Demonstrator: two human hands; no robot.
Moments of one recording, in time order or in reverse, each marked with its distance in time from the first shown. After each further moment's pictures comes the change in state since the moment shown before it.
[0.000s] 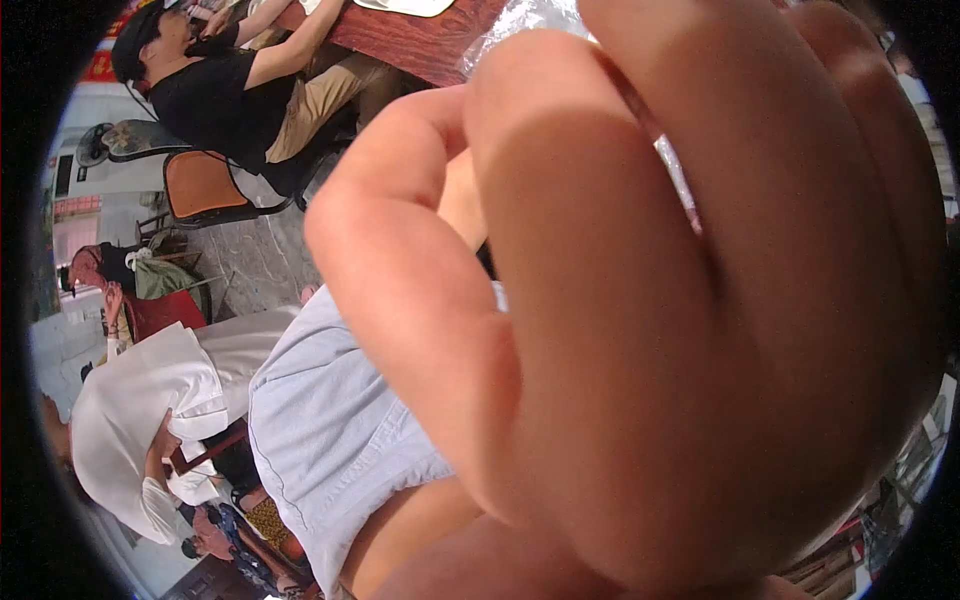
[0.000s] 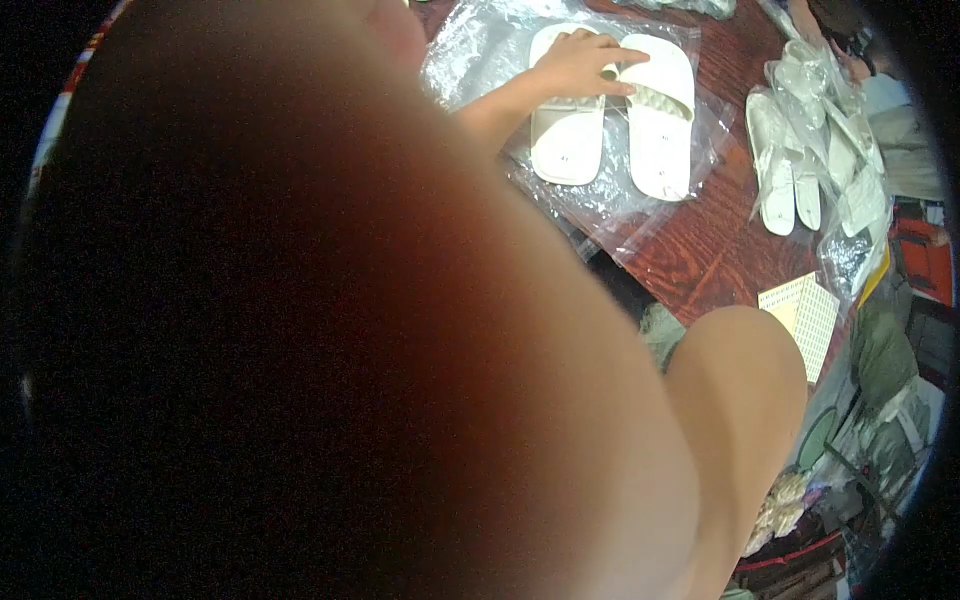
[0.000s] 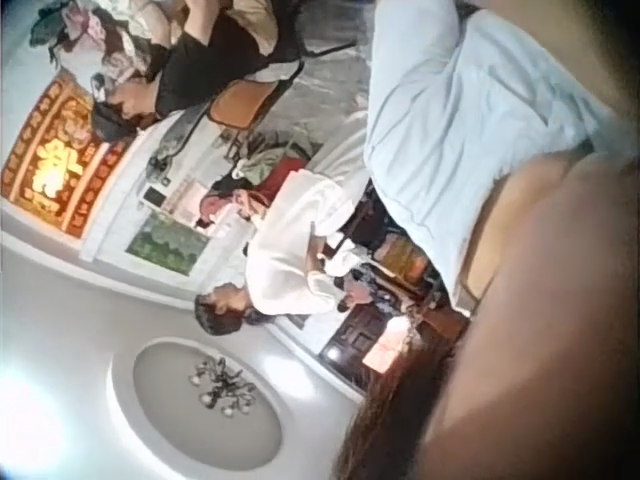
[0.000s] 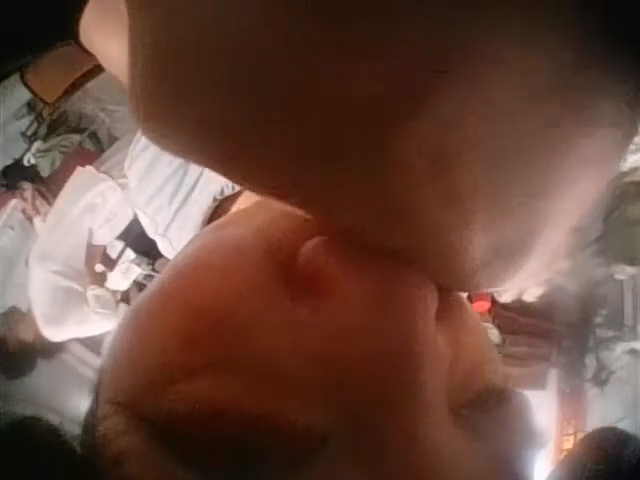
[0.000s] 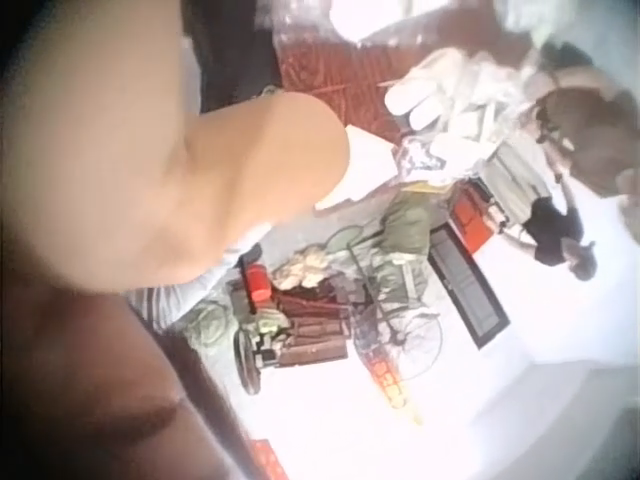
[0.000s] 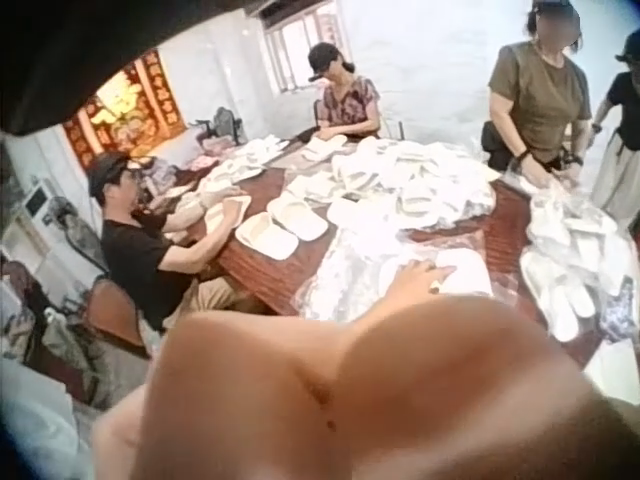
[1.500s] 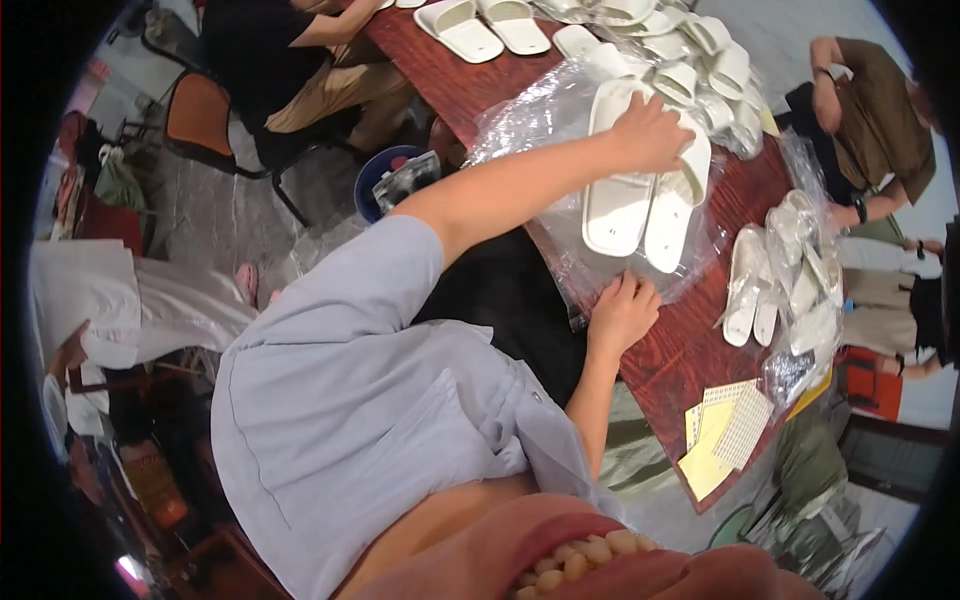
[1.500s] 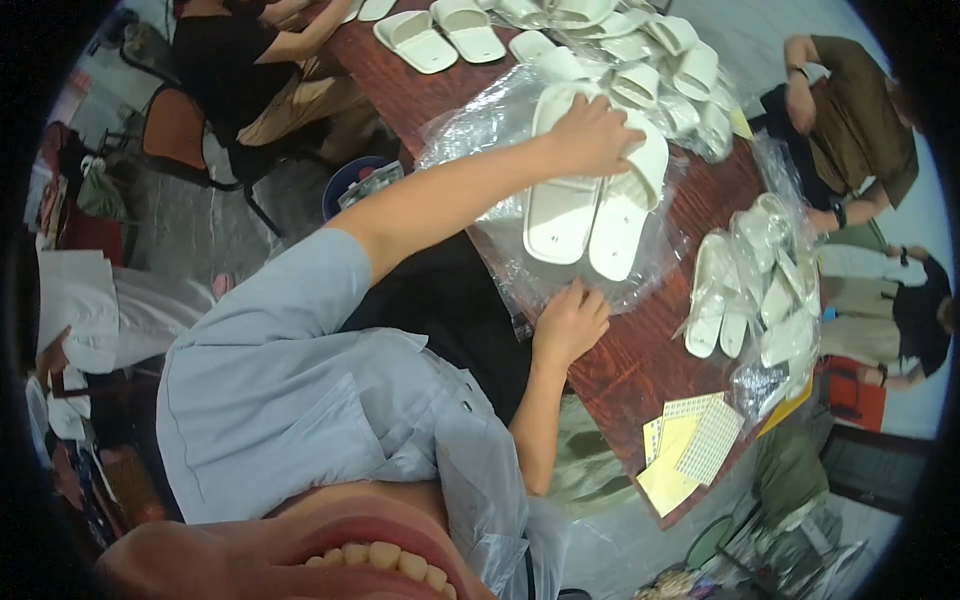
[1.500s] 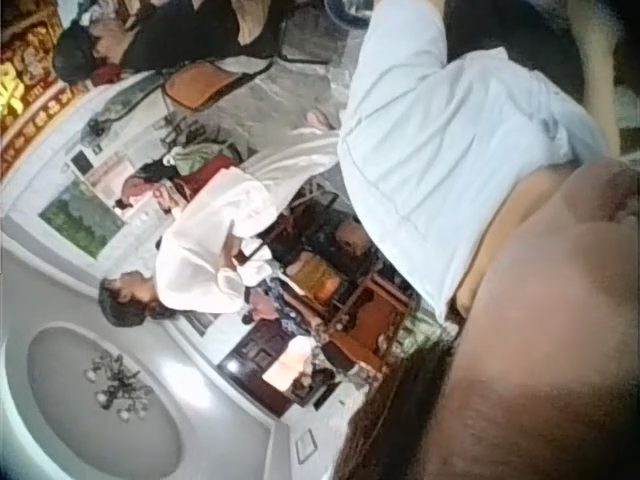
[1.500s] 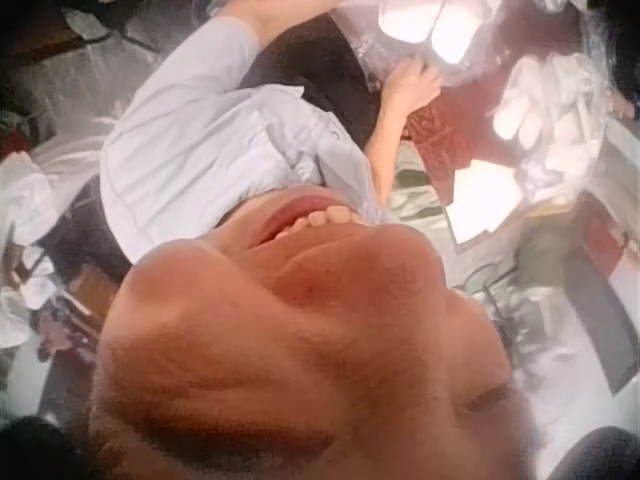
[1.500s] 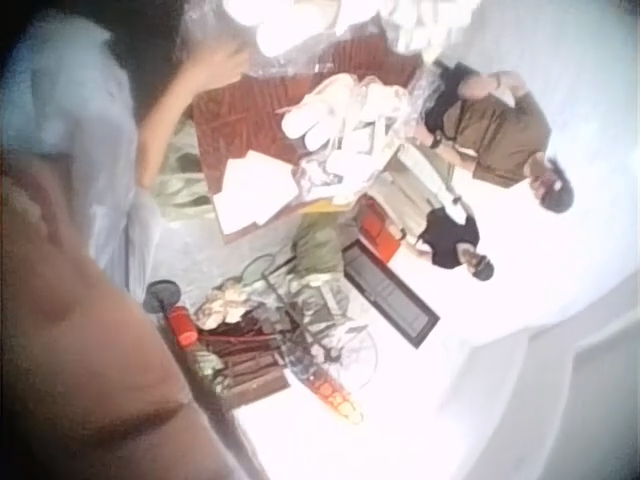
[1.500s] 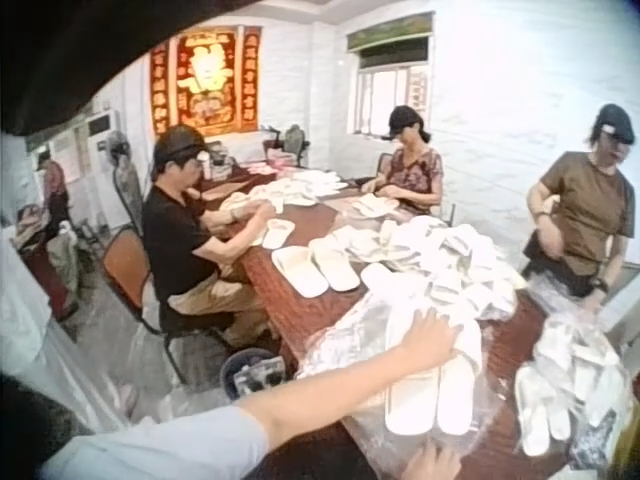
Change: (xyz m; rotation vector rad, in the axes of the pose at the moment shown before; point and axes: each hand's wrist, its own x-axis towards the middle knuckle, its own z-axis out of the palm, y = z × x) left_hand 0.036 0.036 -0.069 0.335 0.005 -0.133; right_hand -0.195 0.092 0.111 -0.736 0.045 0.765
